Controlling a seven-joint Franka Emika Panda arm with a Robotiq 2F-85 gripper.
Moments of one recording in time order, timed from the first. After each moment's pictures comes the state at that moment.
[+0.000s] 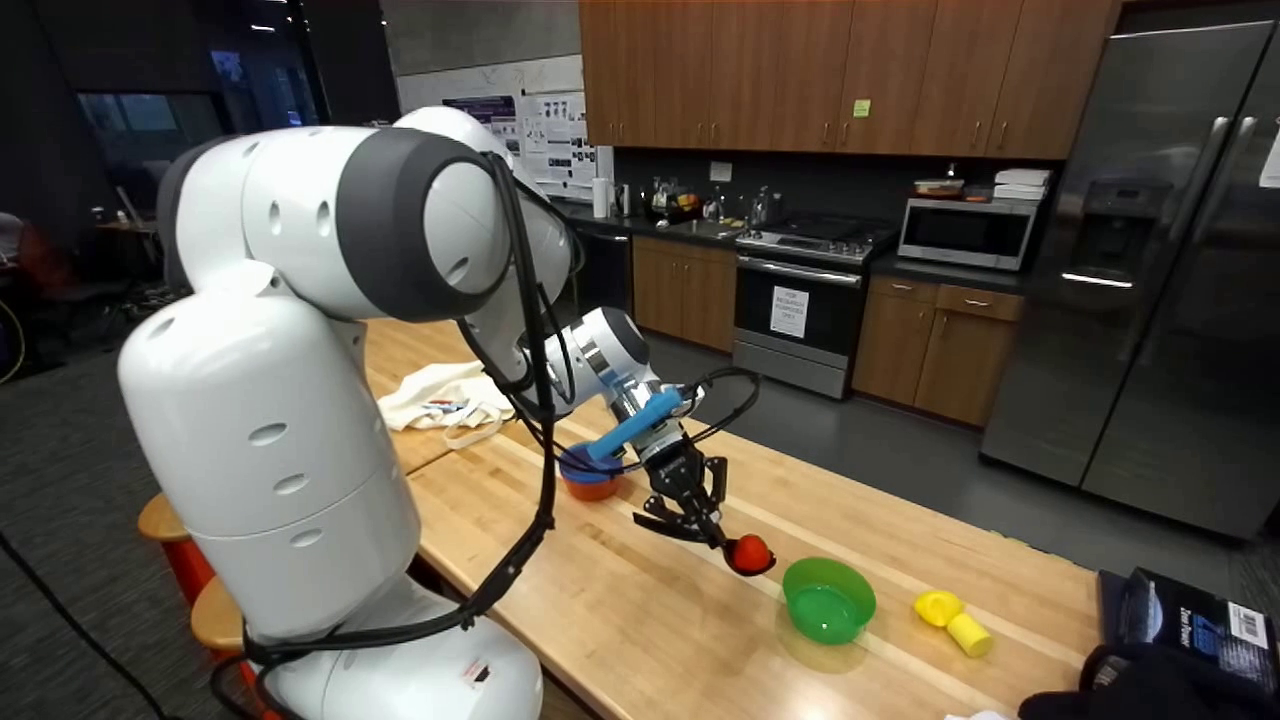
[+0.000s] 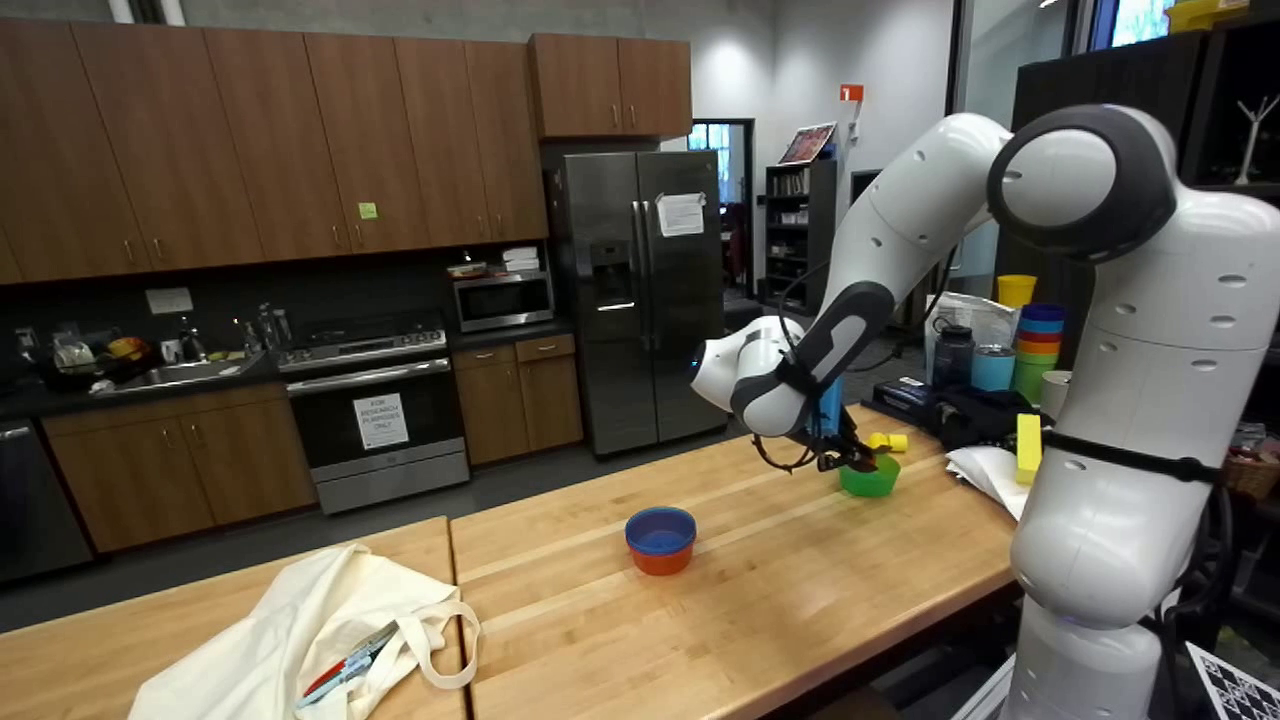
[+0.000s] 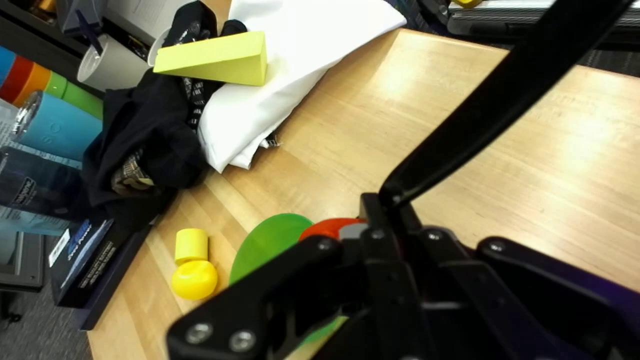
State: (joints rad) arm 0.07 -0.08 0.06 -2.43 -0.75 1.67 0.20
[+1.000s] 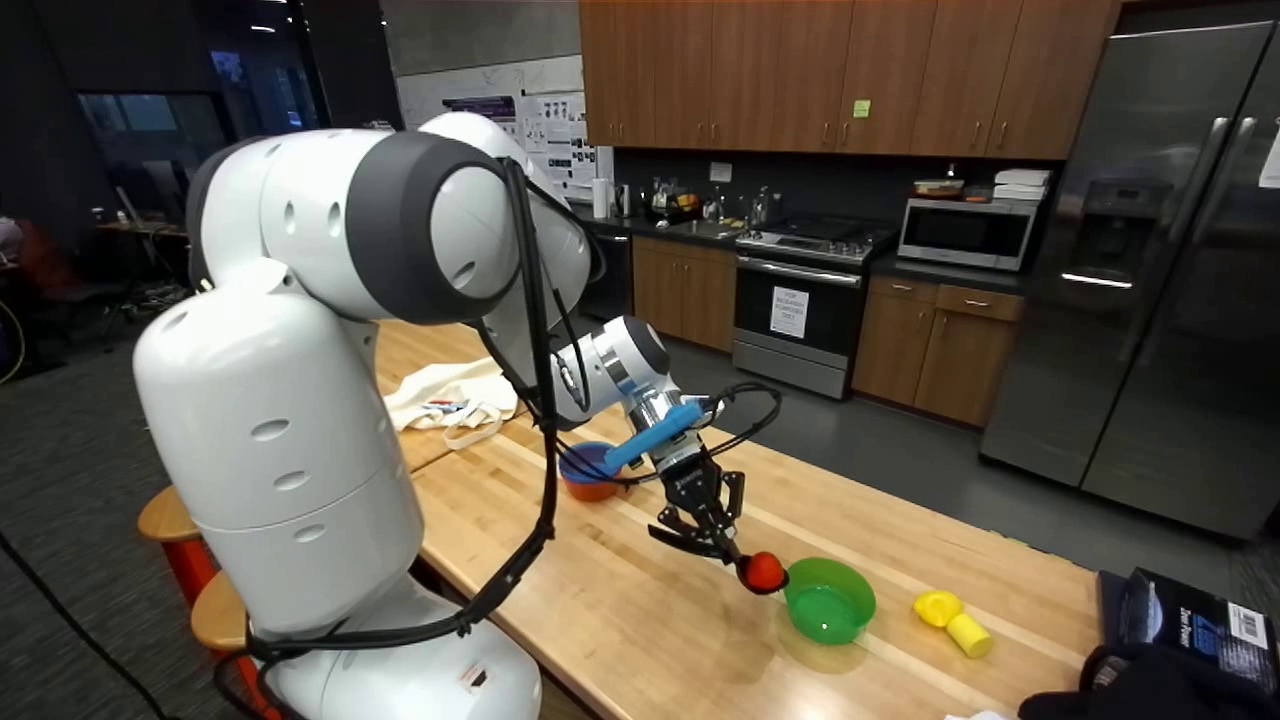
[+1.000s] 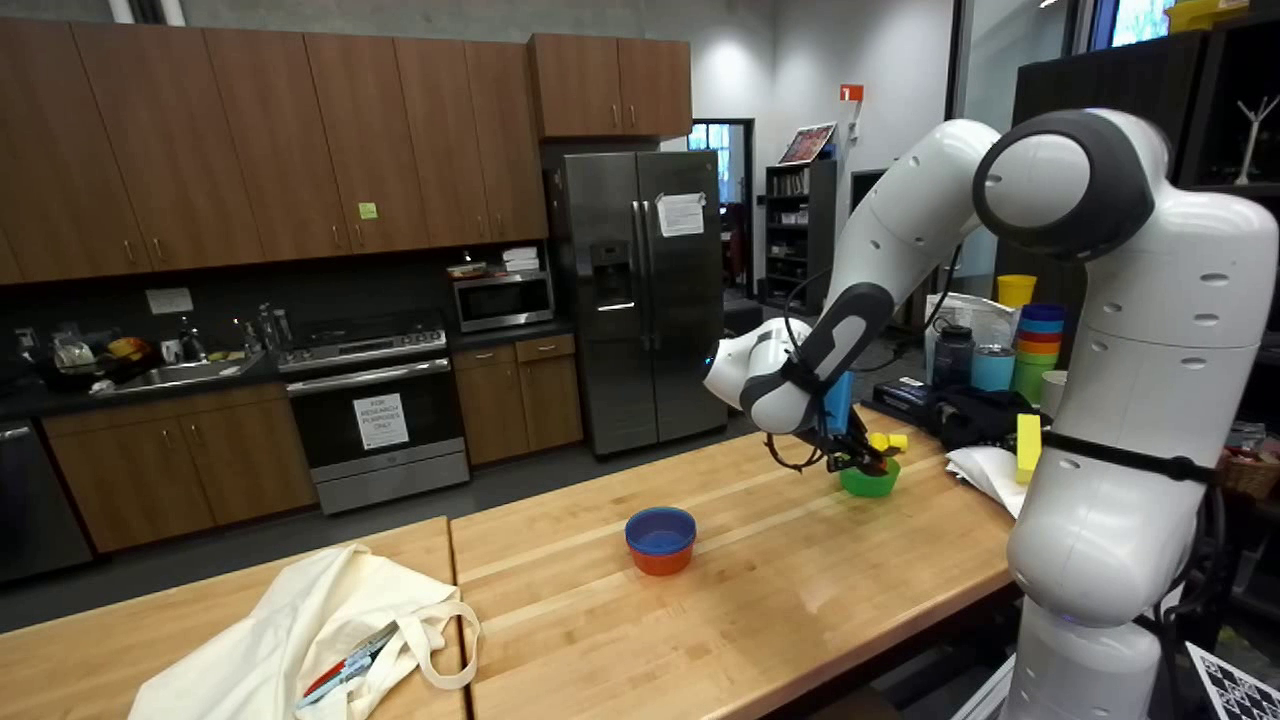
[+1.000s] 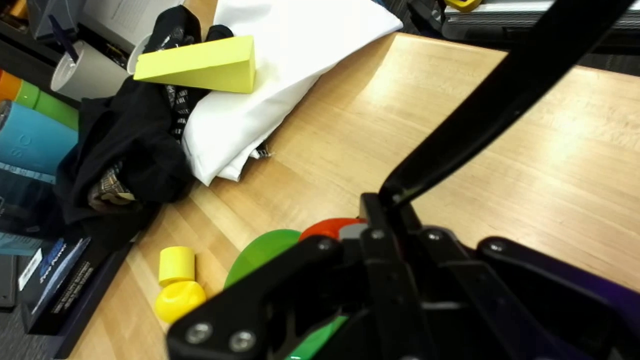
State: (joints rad) arm 0.04 -0.05 0.02 -2.43 -0.75 1.70 0.17
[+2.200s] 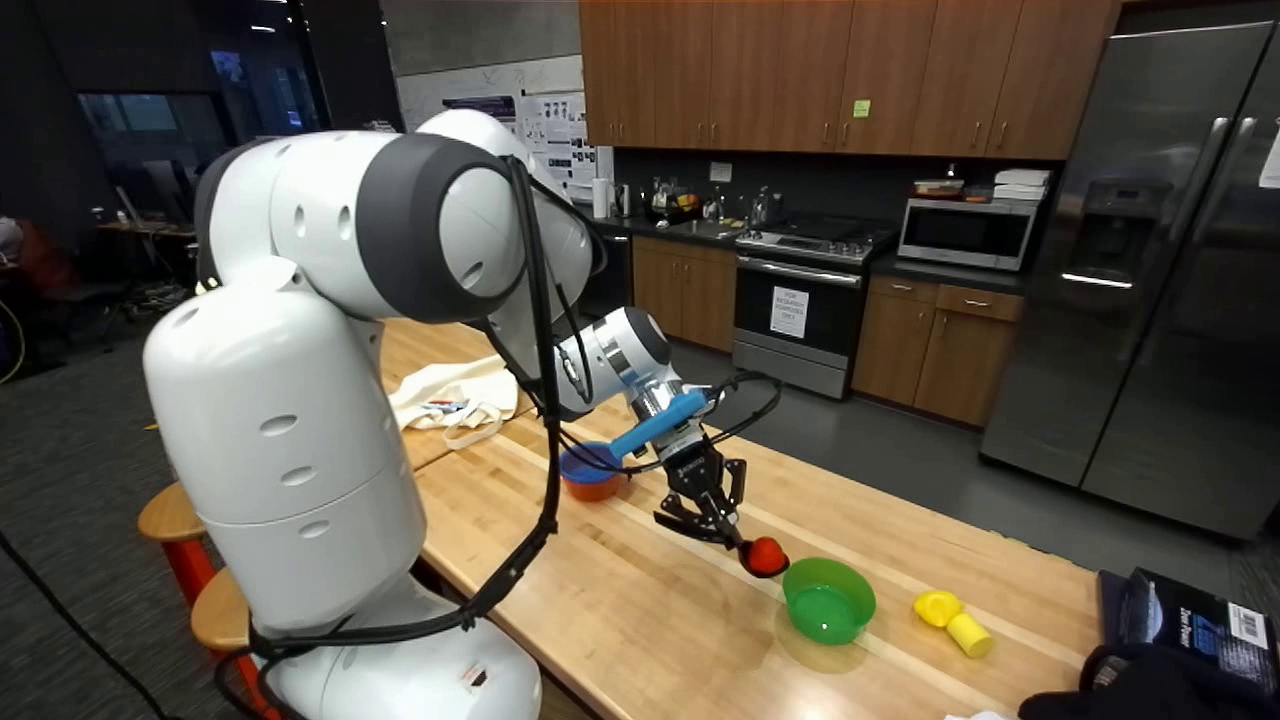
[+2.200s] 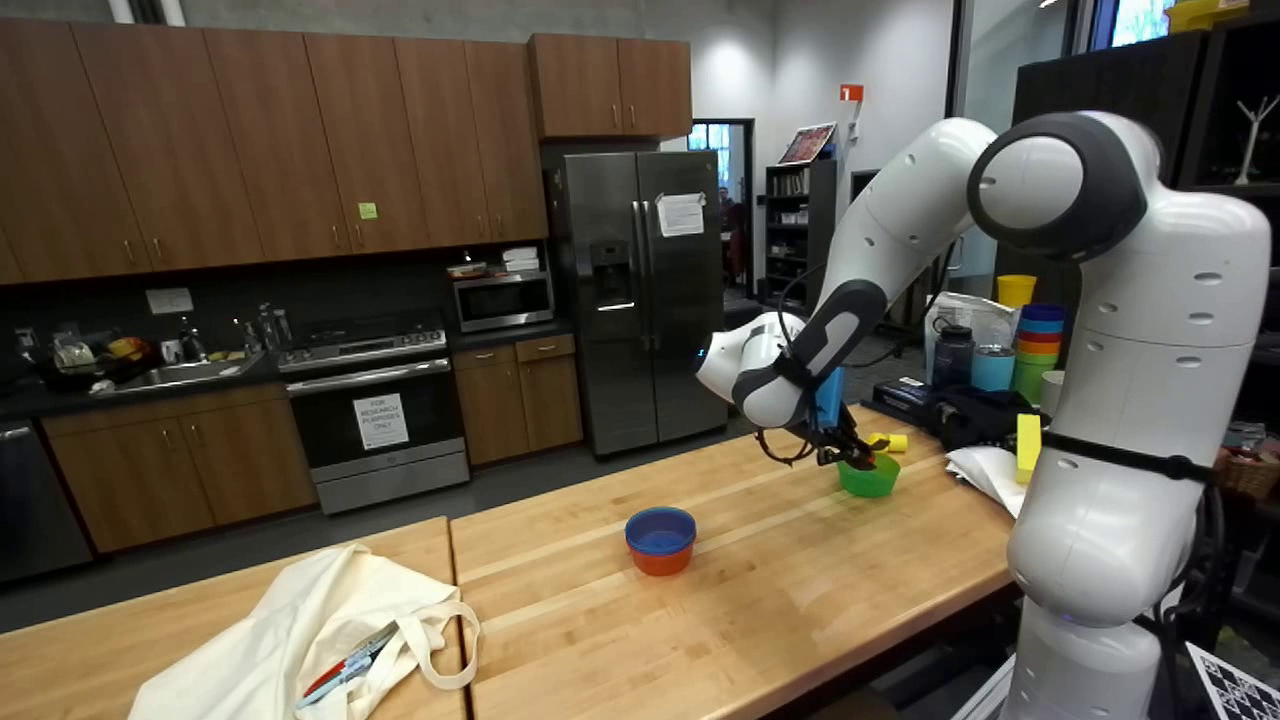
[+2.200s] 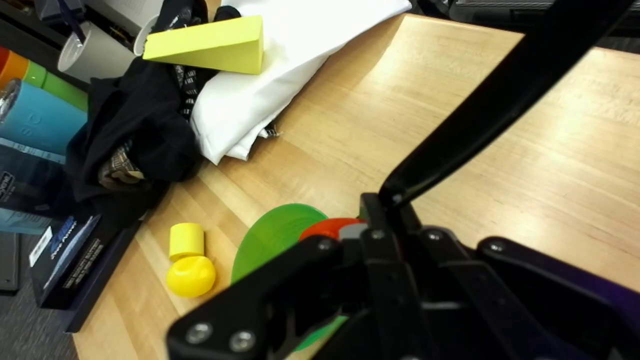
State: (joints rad) arm 0.04 -0.04 0.03 -2.39 -0.75 1.70 0.15
